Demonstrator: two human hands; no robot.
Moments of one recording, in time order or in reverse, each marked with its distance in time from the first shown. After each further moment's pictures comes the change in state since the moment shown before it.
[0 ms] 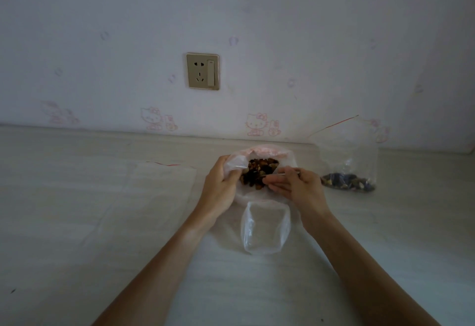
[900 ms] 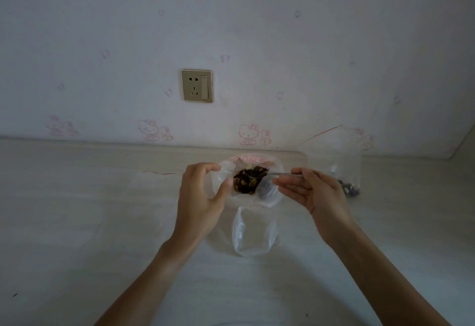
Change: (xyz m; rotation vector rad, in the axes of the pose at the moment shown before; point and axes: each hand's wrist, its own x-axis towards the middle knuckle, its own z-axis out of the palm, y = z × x) left_hand -0.043 0.026 -0.026 0.325 0.209 0.328; right_hand -0.027 -0.032 -0.045 0.233 -0.071 -0.040
